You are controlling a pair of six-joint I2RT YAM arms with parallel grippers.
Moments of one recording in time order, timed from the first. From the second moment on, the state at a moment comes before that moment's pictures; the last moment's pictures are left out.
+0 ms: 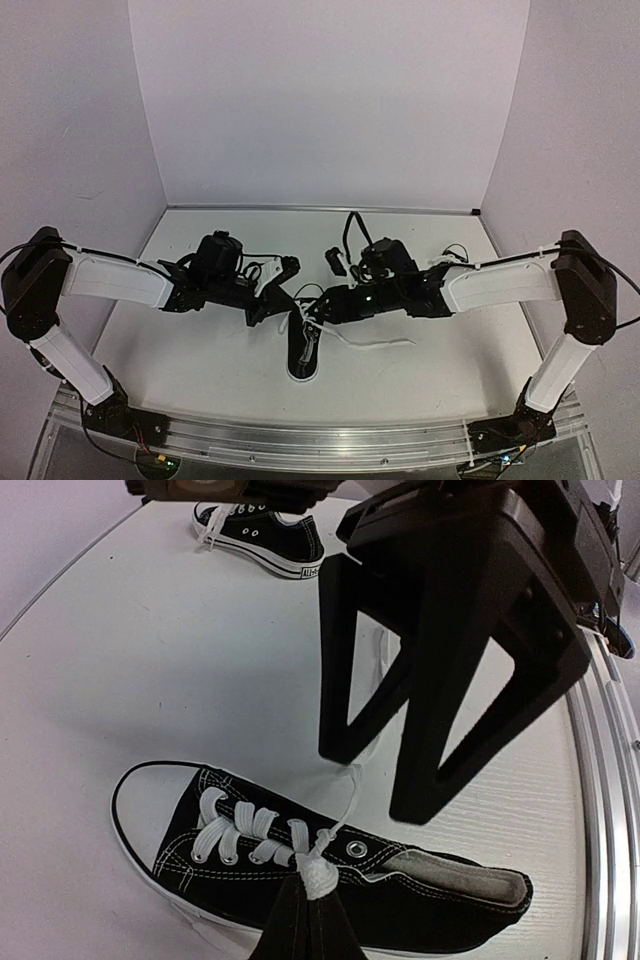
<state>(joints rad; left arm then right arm) -0.78 1.56 0.80 0.19 0.50 0.31 0.91 1.73 1.01 0.10 -0.31 0.56</state>
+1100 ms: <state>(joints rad) -0.77 1.56 0.78 0.20 0.46 0.32 0.91 1.87 1.10 0.23 -0.40 0.55</state>
